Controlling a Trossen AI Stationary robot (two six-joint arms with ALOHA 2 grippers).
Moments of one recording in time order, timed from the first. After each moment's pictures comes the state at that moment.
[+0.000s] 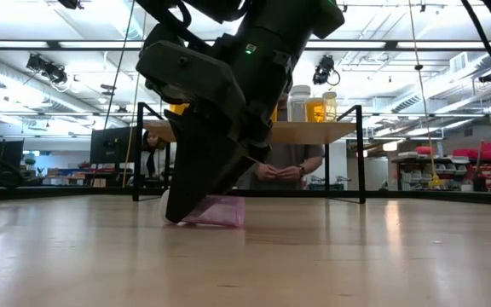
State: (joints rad) left arm -0.67 0.61 0.60 -0.12 -0.84 -0.03; right arm 0.31 2.29 1.71 -0.52 0.12 0.53
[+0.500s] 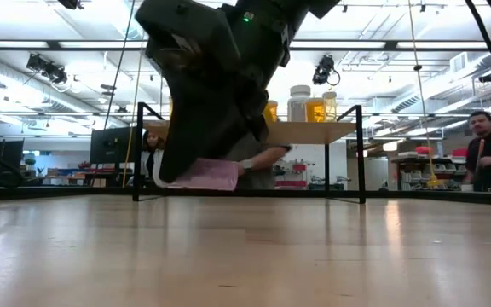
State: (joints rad) left arm -0.67 0.61 0.60 -0.12 -0.84 -0.03; right arm 0.30 2.24 1.74 -0.55 0.11 0.52
